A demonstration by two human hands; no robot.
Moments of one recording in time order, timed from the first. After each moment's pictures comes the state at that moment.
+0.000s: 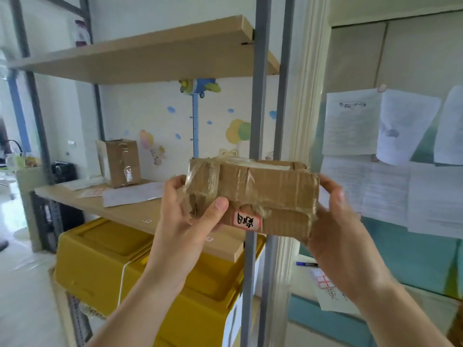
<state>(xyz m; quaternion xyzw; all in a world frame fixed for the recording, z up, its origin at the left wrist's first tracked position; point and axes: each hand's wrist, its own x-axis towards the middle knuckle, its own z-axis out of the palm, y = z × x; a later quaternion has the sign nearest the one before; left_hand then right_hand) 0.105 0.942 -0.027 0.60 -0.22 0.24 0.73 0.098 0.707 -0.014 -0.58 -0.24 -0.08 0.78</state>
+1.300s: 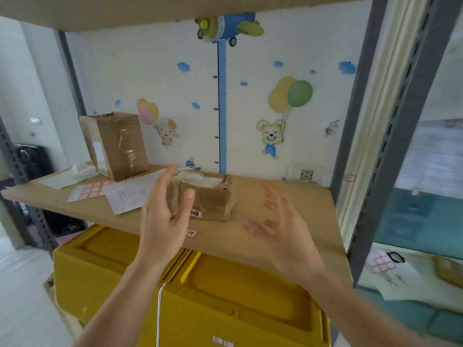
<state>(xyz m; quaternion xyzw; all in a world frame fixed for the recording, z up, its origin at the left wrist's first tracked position) 0.340 1.171 -0.092 0.79 -0.14 0.35 0.48 0.304 0.948 -0.096 -0.85 -0.11 -0.21 0.48</state>
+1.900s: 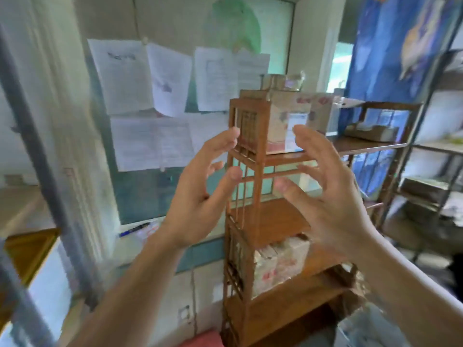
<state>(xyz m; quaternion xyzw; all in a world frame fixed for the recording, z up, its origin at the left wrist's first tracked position) 0.052 0.619 -0.040 0.52 -0.60 0.11 0.60 -0.116 0.478 -0.032 -0.81 0.06 -0.51 0.27</state>
